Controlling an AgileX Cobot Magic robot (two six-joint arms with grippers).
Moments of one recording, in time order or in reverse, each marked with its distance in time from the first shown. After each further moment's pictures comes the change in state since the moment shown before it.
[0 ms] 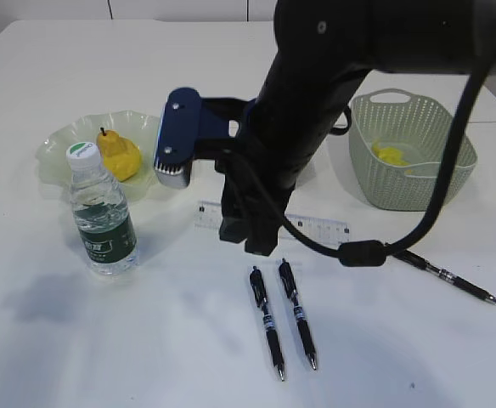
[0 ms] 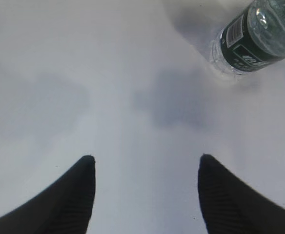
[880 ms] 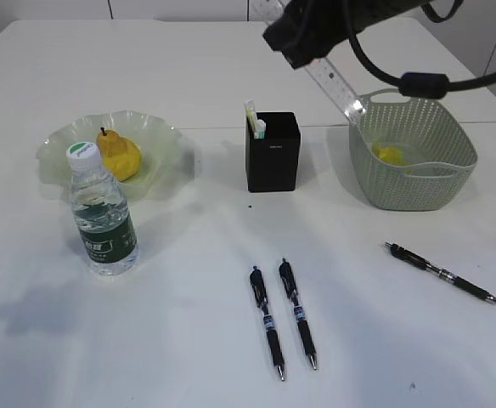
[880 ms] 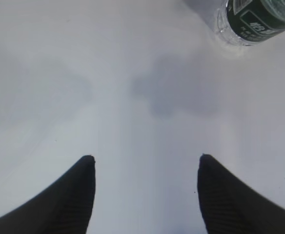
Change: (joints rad) left arm 0.000 0.000 0.000 0.000 0.083 0.000; right arm -0.265 -0.173 0.000 0.261 -0.406 0.000
